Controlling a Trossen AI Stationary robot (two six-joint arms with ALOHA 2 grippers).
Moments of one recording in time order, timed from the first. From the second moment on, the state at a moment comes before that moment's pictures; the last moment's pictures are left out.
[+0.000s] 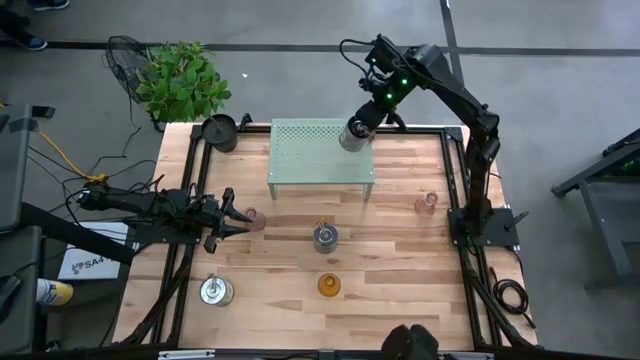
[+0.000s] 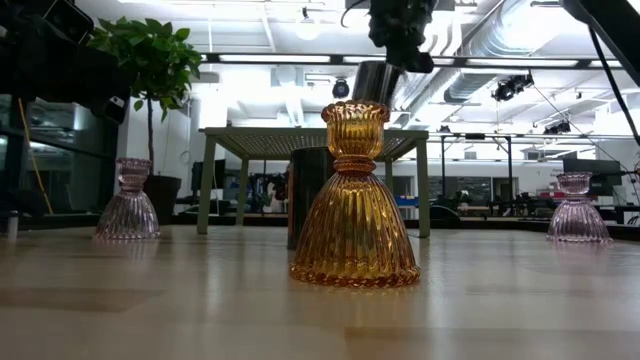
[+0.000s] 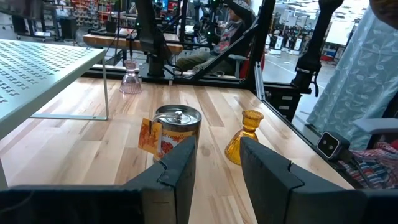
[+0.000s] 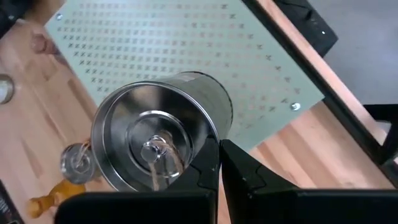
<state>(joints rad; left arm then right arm) -0.21 0.02 0.04 -0.04 -0.04 -0.14 -0.69 1.95 2.35 -1.57 -0.27 0.06</state>
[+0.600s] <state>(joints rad) -0.21 0.02 0.04 -0.04 -0.04 -0.14 -0.77 2.06 2.35 -1.55 -0.26 0.03</state>
